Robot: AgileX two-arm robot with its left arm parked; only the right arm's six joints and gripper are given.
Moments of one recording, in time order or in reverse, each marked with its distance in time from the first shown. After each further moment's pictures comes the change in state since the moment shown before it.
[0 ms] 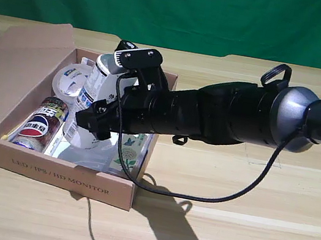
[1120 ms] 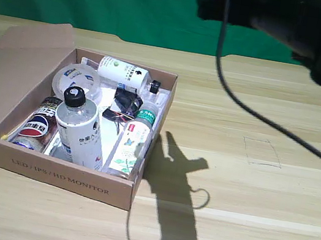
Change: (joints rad) arm -0.001 -0.463 -0.007 0.043 -0.813 -0.236
